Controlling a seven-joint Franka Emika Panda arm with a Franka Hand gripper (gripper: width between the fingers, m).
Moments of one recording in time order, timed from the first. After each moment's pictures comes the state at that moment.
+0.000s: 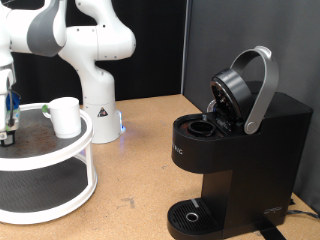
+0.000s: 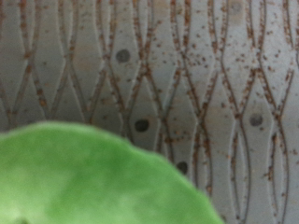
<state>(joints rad) -0.09 -0.34 -0.71 -2.68 -0.32 2.42 -1.29</state>
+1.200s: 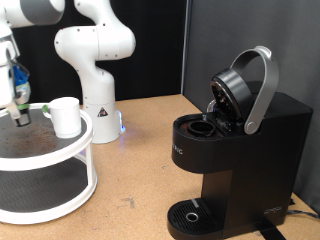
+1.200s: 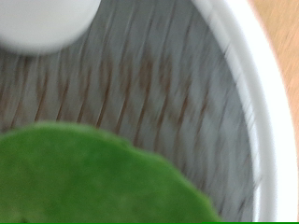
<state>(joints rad) -0.03 -0.45 -0.68 -2.59 -0.10 2.20 -1.31</state>
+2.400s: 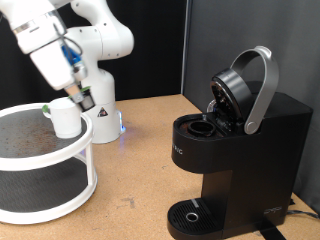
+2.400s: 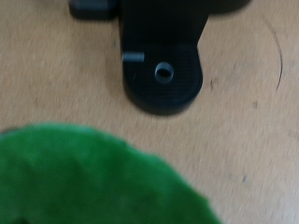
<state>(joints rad) 0.17 -0.45 -0.58 -2.50 0.27 2.15 -1.17</state>
